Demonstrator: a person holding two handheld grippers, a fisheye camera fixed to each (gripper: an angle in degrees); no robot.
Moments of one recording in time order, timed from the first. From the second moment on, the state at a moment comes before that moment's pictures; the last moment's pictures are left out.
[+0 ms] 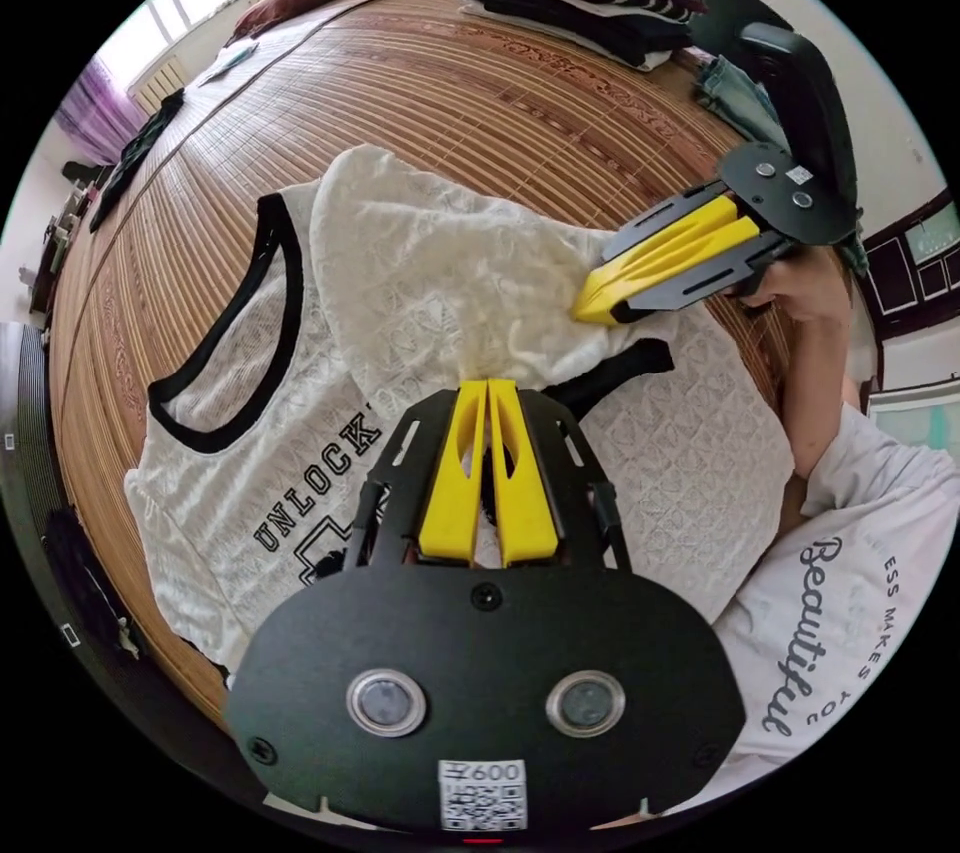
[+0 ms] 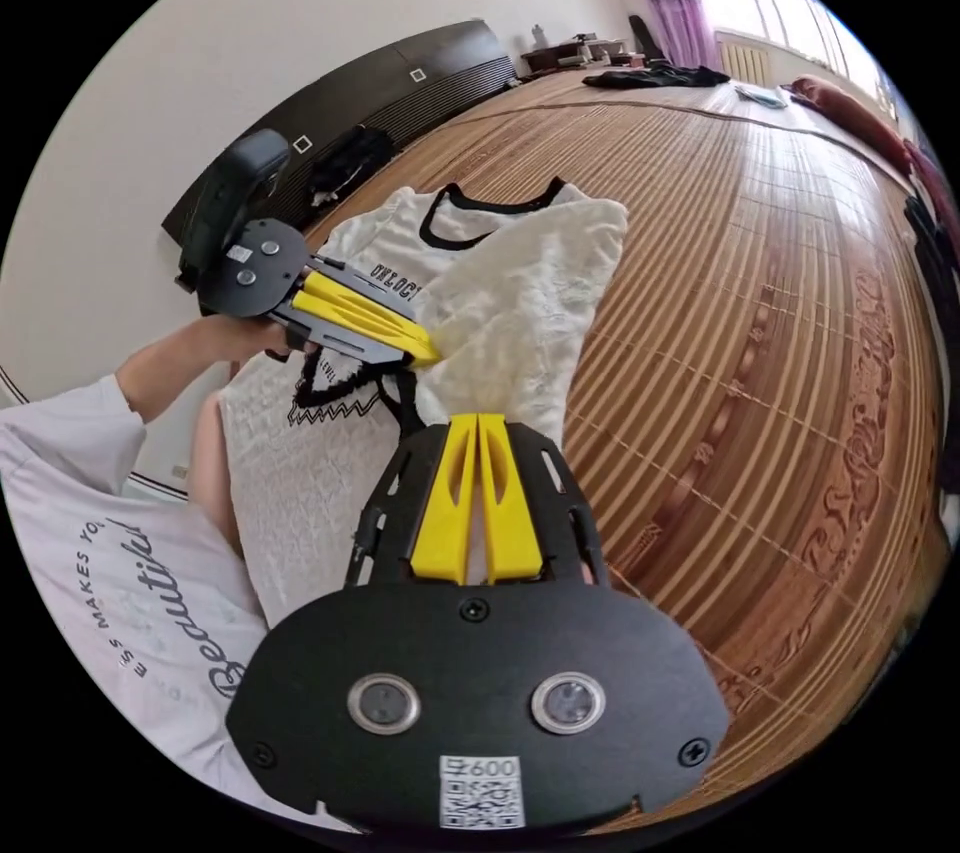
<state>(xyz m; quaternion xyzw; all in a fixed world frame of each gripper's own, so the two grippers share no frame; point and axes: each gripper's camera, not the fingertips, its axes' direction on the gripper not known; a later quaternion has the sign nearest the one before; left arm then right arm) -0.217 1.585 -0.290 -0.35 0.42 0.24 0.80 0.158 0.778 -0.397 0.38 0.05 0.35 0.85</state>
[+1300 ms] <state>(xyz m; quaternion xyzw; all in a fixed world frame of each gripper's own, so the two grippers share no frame) -0.160 1.575 -0.165 -0.18 0.28 0.19 0.93 0.156 0.819 -0.381 0.46 -0.01 0.36 0.81</state>
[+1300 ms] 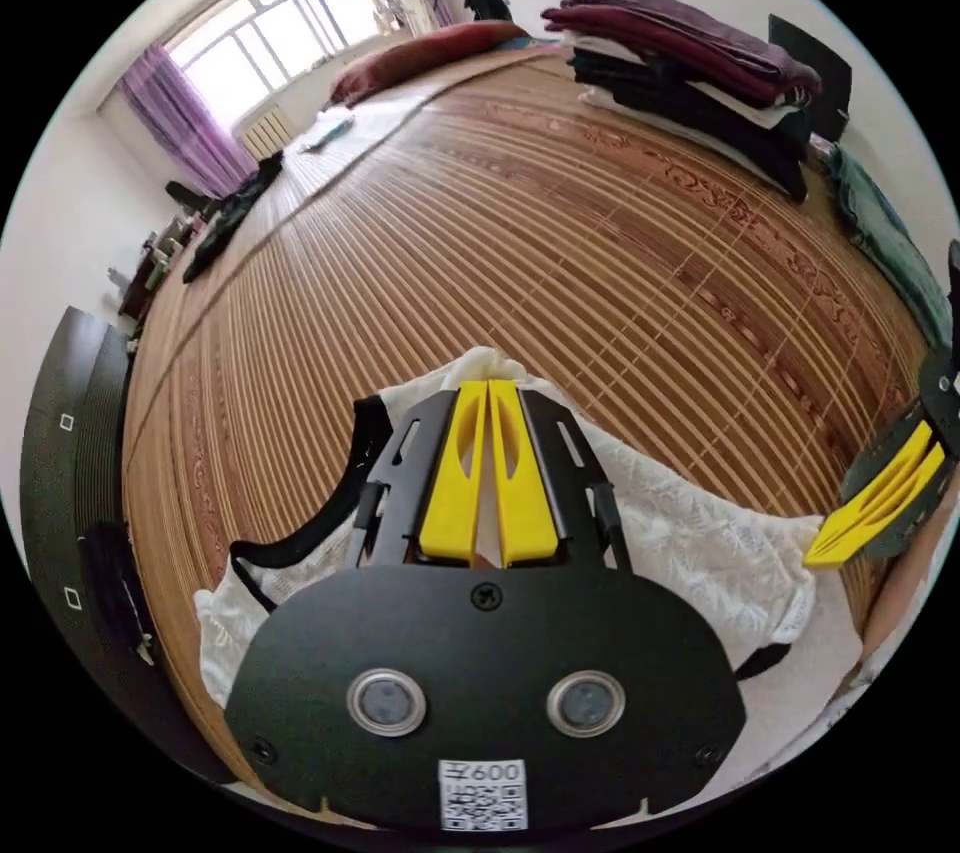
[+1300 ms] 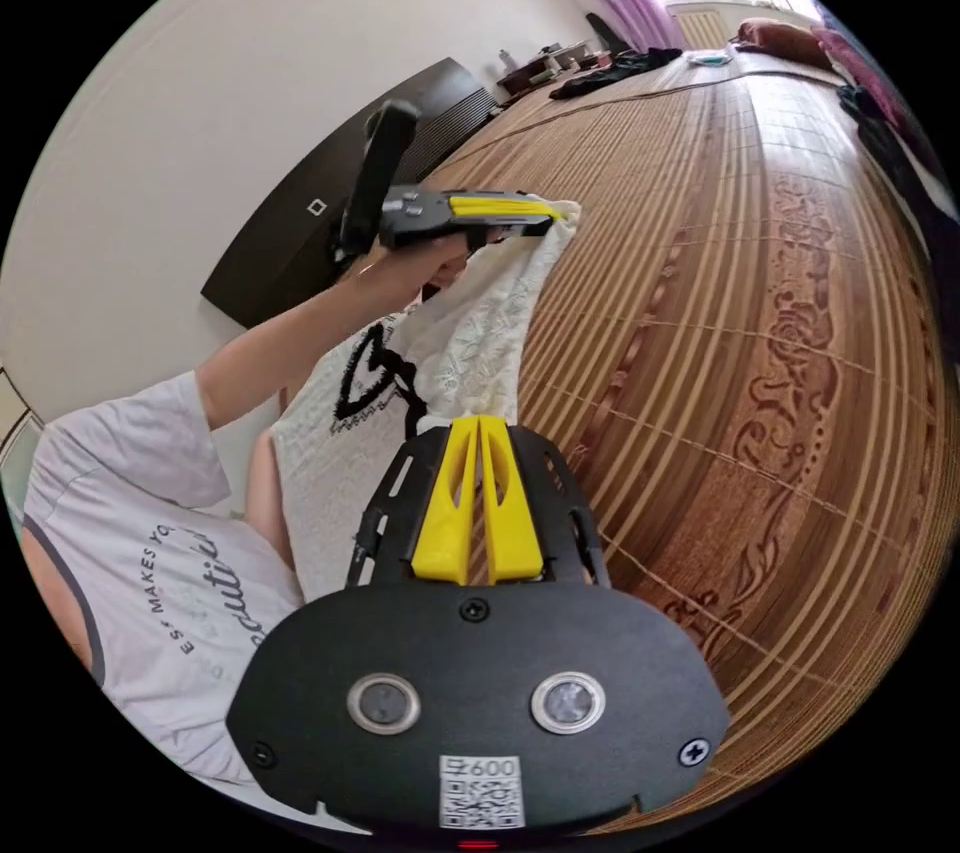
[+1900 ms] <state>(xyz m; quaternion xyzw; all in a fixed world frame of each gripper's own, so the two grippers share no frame) -0.197 1.578 -0.134 -0.17 0.33 0.14 0.92 0.116 0.792 -0.373 0.50 0.00 0.34 0.80</state>
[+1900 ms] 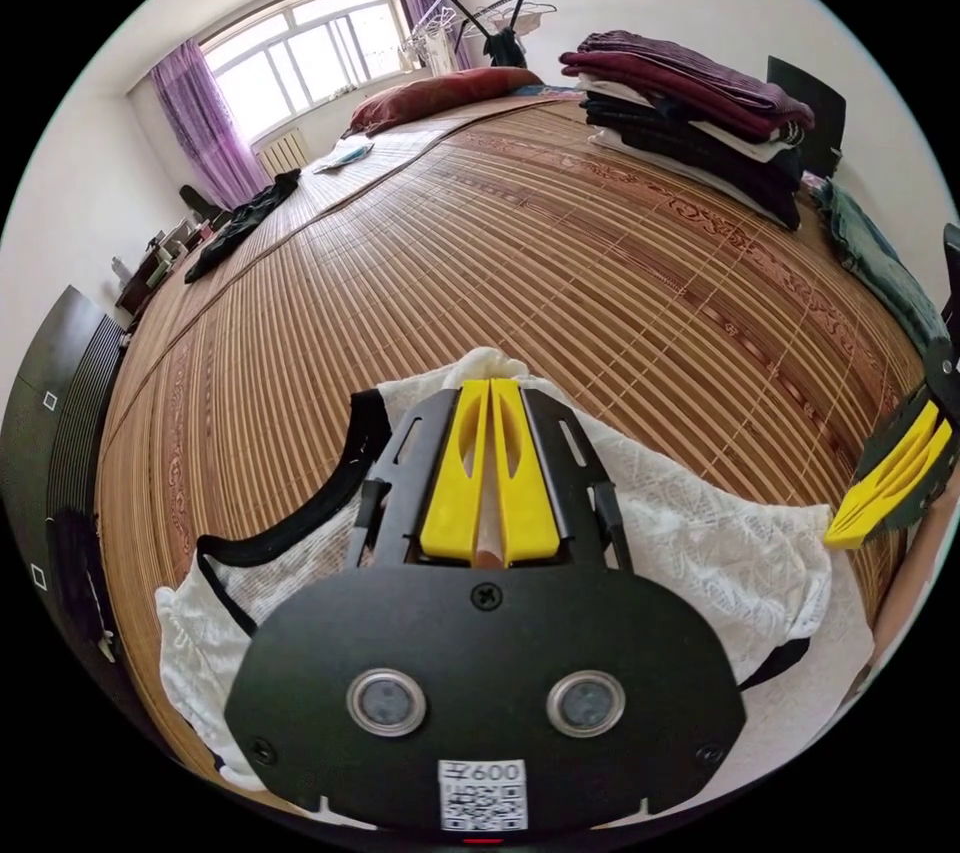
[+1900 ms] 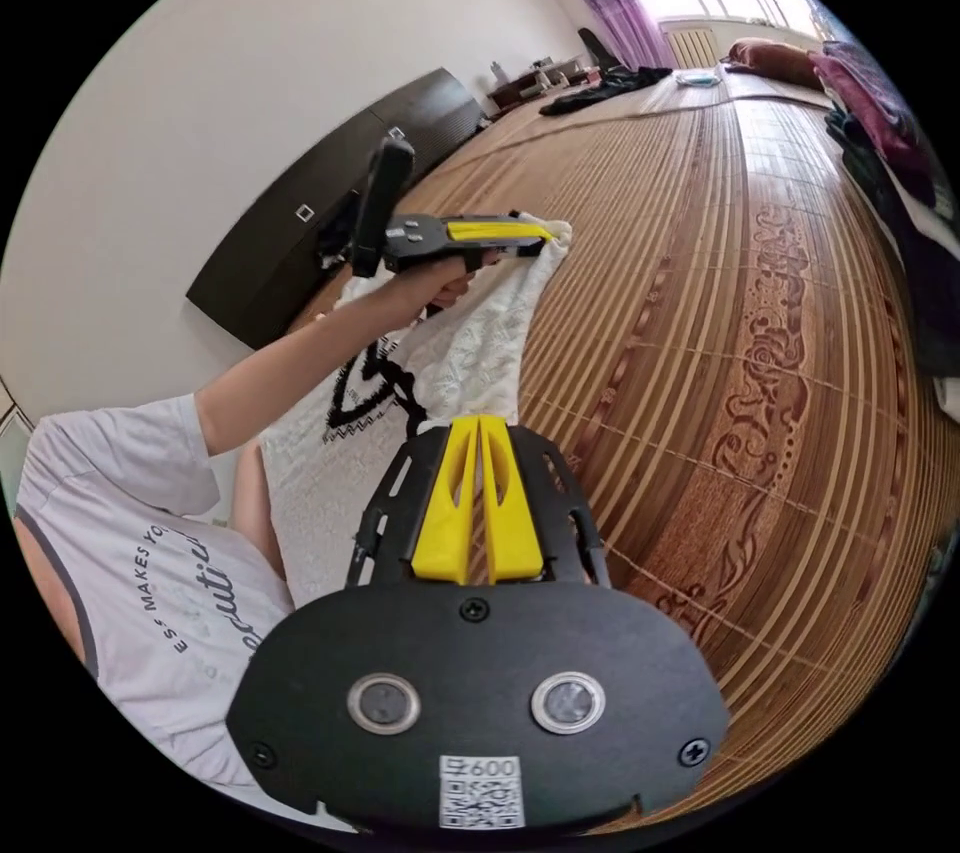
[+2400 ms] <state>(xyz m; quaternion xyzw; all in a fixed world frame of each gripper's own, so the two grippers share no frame) -0.228 1.554 -0.113 -0.18 0.37 0.11 0.90 0.115 0.759 -0.355 0.44 0.06 0.42 0.79</state>
